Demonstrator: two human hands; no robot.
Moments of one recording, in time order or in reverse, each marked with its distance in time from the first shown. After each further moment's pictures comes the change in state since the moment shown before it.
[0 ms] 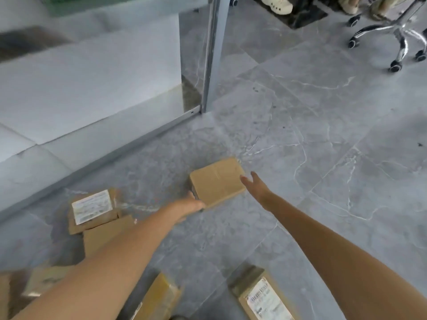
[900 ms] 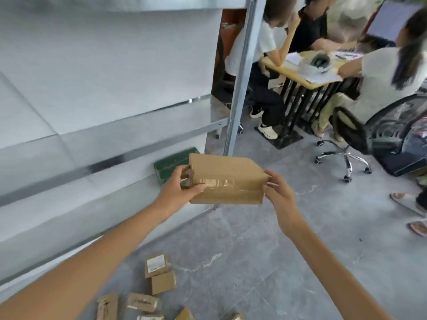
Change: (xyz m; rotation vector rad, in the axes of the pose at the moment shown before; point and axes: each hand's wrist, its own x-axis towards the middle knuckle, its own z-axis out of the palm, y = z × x) left_hand -0.681 0.261 -0.199 -0.136 0.537 0.740; right_hand -0.542 -0.417 -0.290 0.453 0.123 -0.664
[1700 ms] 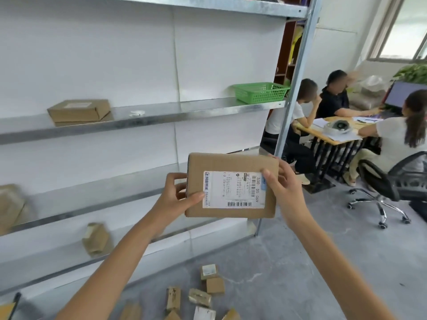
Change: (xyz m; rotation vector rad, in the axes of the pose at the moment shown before) left_hand -0.424 0.075 -0.242 -0.272 0.134 0.194; right_hand -0.360 -0.246 0.110 0.085 -0.172 -0.423
